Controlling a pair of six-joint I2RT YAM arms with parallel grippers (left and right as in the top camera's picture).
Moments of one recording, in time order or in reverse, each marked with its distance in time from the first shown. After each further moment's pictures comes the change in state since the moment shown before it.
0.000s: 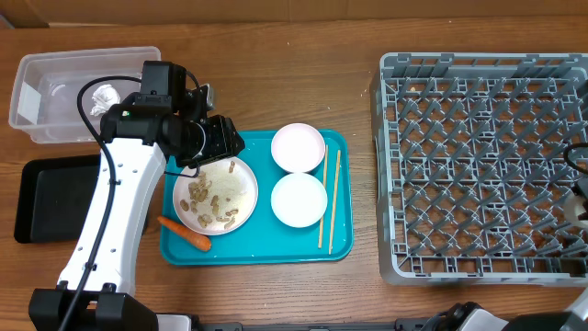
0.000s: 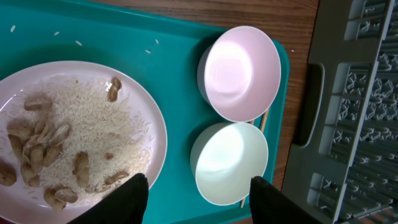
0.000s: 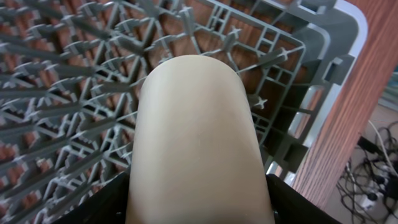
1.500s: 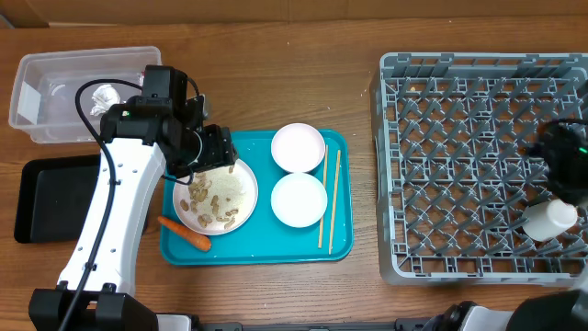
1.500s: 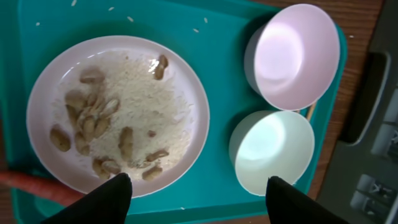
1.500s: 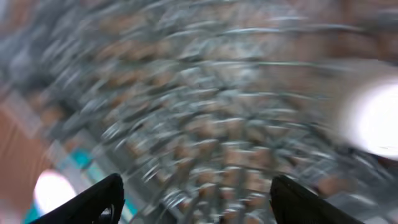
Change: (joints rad) left arm 0.000 0.000 0.000 -0.092 -0.137 0.023; right arm 0.182 0.088 0.075 -0.010 -0.452 -0.182
